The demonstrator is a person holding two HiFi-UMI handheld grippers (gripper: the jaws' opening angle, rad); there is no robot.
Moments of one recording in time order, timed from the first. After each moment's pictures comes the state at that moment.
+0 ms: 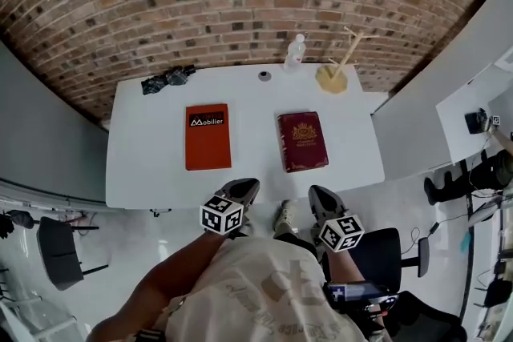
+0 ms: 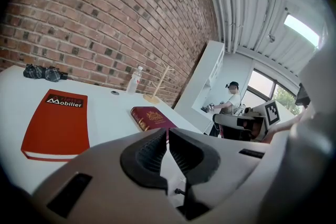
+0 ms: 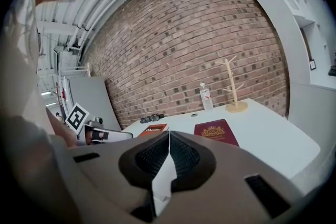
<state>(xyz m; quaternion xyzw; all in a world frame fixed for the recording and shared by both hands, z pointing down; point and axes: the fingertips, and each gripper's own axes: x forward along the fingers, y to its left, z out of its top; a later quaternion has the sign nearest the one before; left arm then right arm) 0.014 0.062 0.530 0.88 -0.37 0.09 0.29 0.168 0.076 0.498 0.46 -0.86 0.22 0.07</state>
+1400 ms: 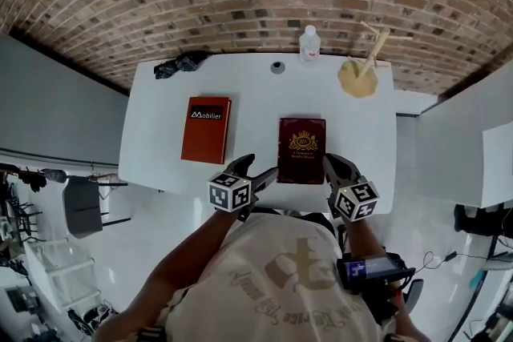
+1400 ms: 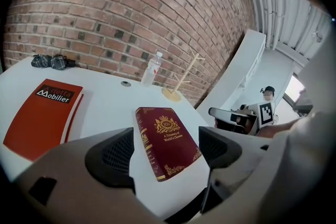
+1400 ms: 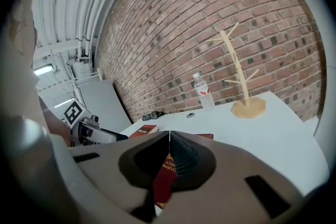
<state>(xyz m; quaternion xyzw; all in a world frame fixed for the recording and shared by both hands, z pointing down) 0.092 -0.059 0.557 0.78 -0.48 0.14 0.38 0.247 -0.114 0.540 0.32 -0.90 0.27 0.09</state>
